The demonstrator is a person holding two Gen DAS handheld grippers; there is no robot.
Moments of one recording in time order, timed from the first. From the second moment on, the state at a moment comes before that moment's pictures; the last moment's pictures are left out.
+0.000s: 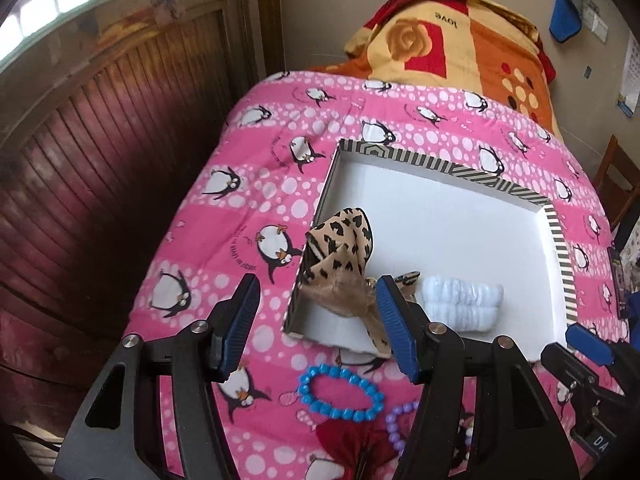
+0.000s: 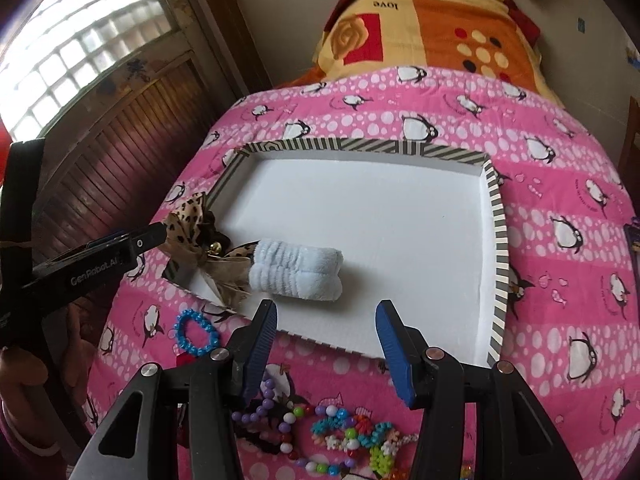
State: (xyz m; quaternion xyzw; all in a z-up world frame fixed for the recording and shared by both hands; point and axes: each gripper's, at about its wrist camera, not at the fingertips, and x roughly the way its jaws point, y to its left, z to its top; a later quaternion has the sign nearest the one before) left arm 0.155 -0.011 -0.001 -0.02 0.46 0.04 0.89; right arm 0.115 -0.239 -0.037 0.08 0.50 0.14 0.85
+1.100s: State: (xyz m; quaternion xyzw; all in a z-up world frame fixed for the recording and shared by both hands) left arm 0.011 -0.019 0.007 -0.01 0.44 0.00 0.90; right arm -0.009 -0.243 -0.018 0.07 0.47 0.10 0.88
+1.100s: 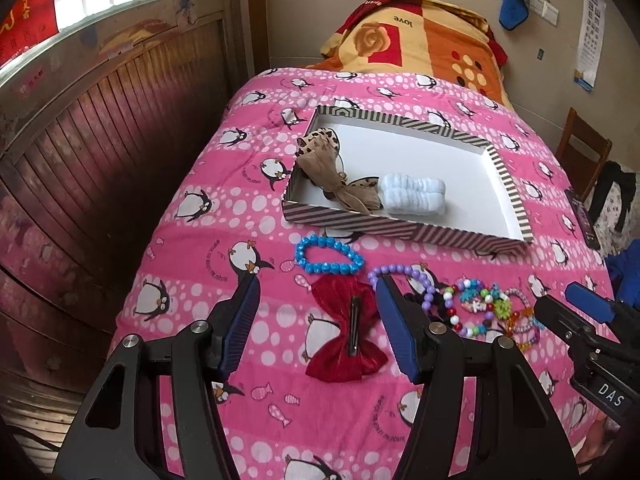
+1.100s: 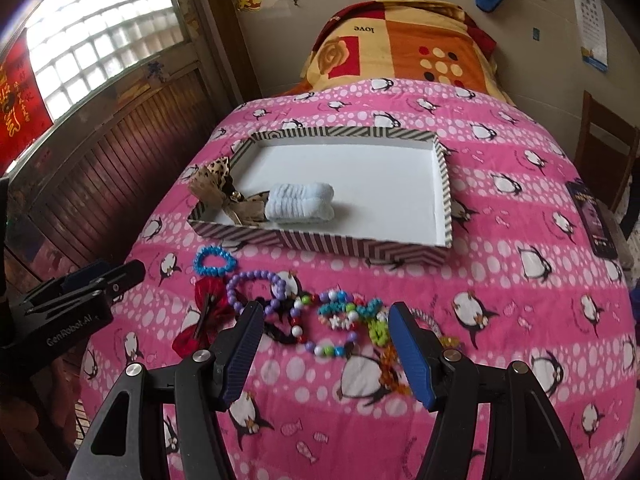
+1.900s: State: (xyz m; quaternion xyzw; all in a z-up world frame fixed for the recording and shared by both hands) left arm -0.012 0.033 -0.011 -0.06 0.47 0.02 0.88; right arm -0.040 -0.271 -0.028 0.07 0.48 0.07 0.87
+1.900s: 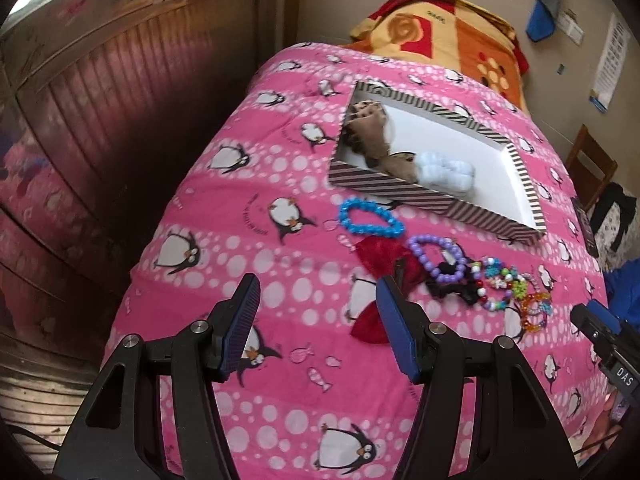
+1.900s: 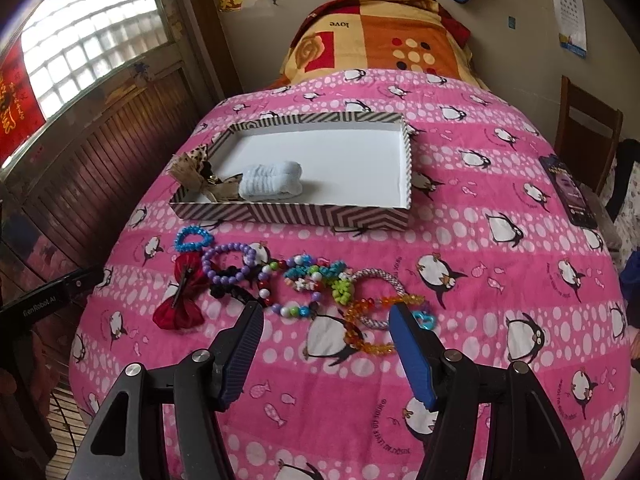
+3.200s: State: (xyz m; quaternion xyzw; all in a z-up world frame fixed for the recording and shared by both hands) left arm 0.098 0.033 -0.059 -0.11 0.55 0.04 0.83; right arm 0.045 -0.305 -0.114 -0.02 0.56 0.08 0.82
